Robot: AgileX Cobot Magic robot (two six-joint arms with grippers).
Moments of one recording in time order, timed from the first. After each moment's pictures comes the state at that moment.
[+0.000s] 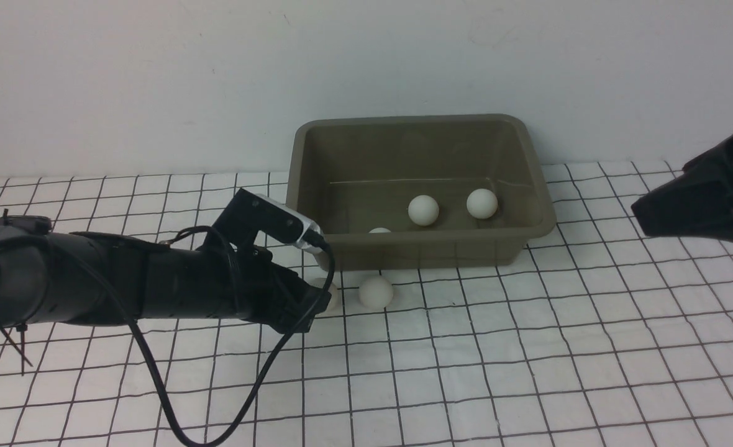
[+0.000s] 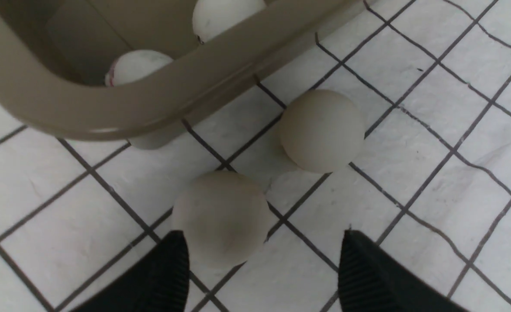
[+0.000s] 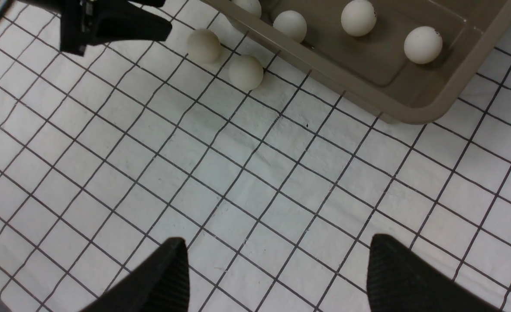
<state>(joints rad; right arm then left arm) 0.20 1.15 -1.29 0.42 1.27 -0.50 -0.23 1.80 -0.85 -1.71 0.42 1.91</state>
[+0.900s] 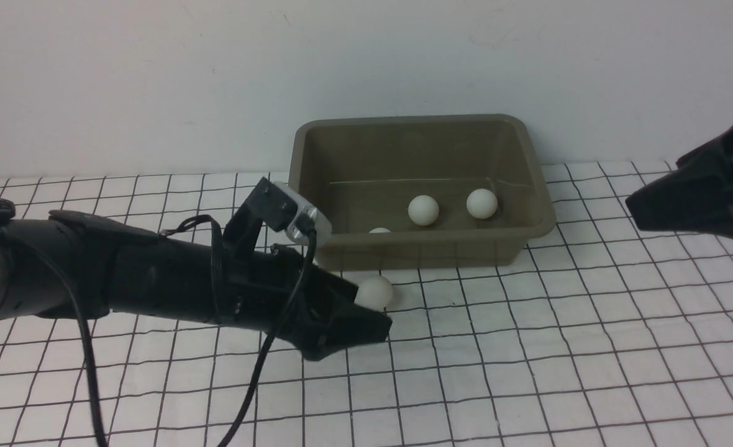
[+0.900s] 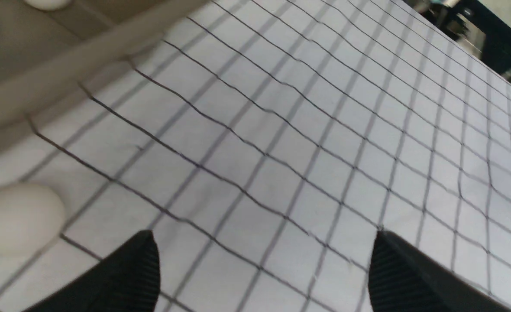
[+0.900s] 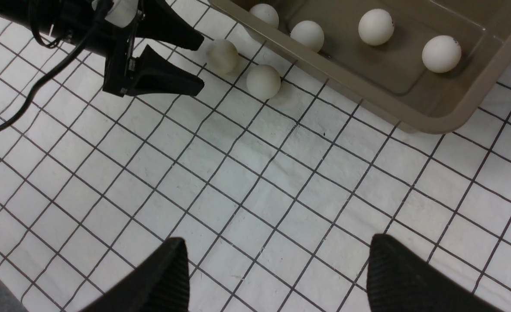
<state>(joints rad) 0.20 1.15 -1.29 0.44 1.25 -0.52 -0.23 1.71 -0.85 -1.57 0.87 1.72</state>
